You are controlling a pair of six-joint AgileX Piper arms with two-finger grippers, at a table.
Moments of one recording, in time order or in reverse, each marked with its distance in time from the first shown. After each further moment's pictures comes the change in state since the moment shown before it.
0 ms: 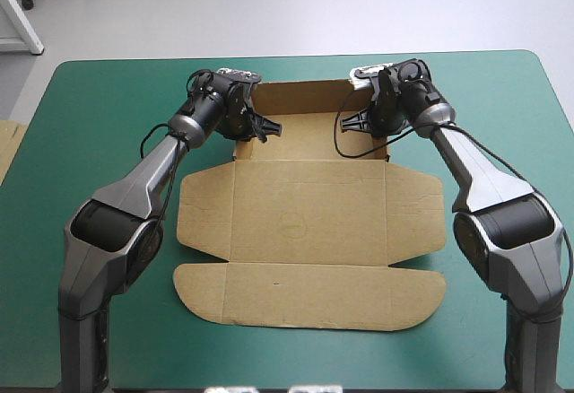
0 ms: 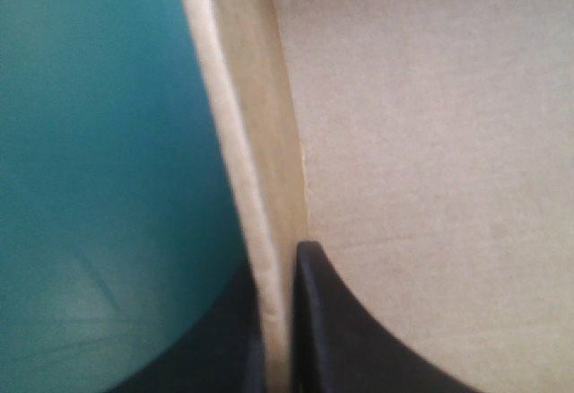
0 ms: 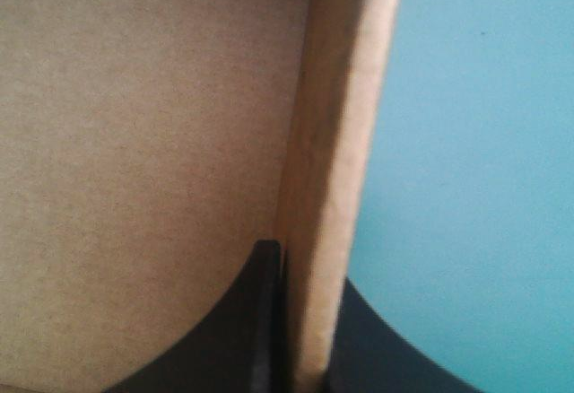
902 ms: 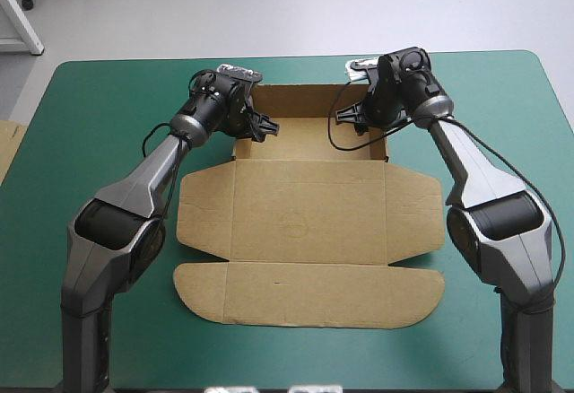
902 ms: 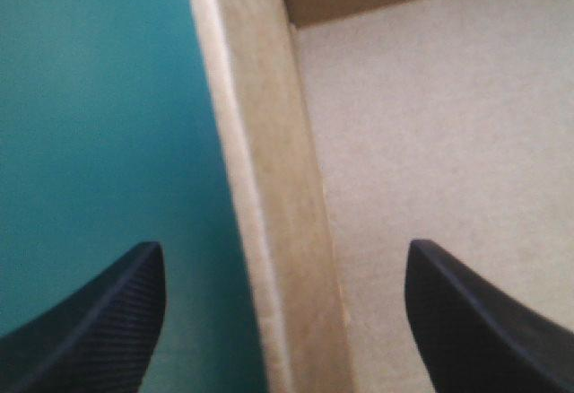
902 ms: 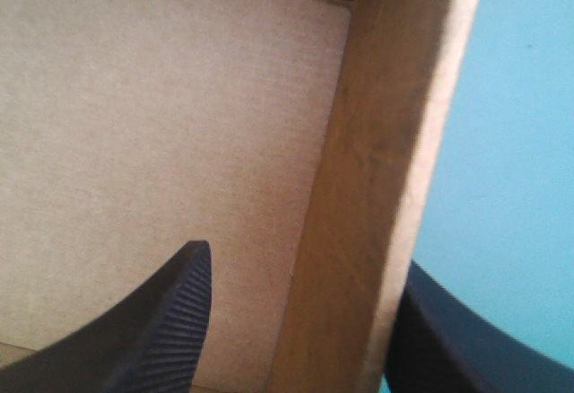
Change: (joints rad) left arm 0.000 0.010 -0.027 0.048 -0.011 0.041; right arm -0.010 0.063 -0.165 0.082 0.118 -0.031
